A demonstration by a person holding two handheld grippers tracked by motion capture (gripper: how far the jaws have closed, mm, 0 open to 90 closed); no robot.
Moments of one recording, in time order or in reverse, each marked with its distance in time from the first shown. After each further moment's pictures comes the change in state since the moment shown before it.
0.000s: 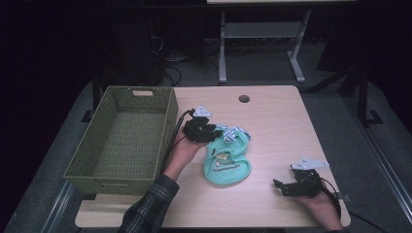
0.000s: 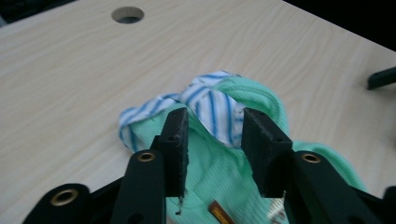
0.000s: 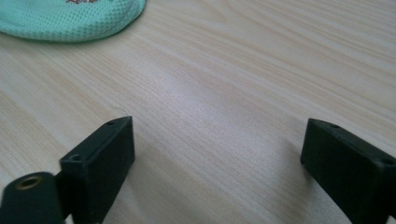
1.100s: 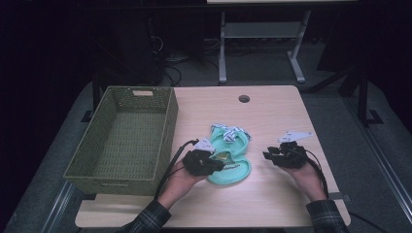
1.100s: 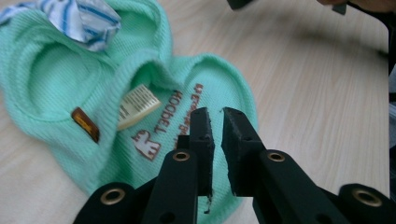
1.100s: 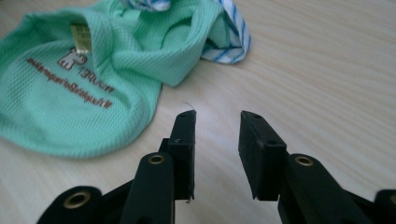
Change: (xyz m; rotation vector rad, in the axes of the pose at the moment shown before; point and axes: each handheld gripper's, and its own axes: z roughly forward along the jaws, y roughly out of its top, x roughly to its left) left arm -0.060 -0.058 -0.016 0.103 -0.192 0.056; right arm -0.009 0.081 0.027 -0.015 0.100 -0.030
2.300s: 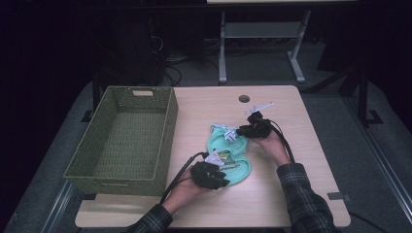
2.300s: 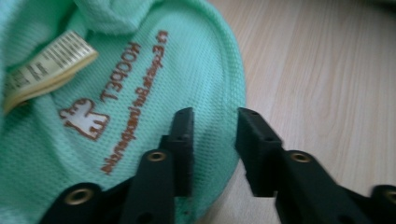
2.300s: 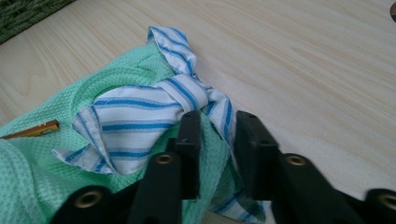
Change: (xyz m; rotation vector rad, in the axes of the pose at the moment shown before) left arm -0.010 -0.019 0.036 0.123 -0.035 0.092; right arm -0.015 0.087 0.100 0.076 0.099 0.013
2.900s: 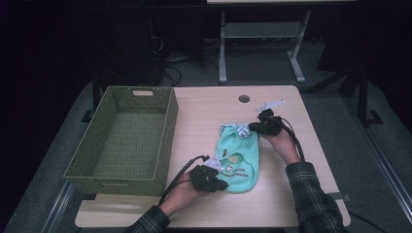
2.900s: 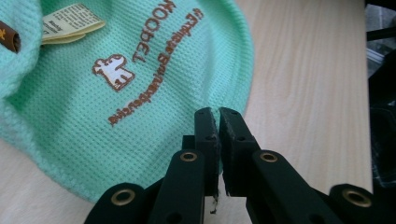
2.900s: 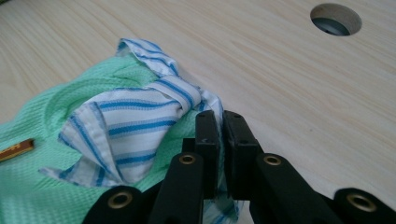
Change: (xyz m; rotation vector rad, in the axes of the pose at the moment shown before) left arm -0.011 -0.003 -0.007 0.016 -0.090 0.009; right arm -0.020 -0.007 -0.026 -0.001 -0.117 -0.020
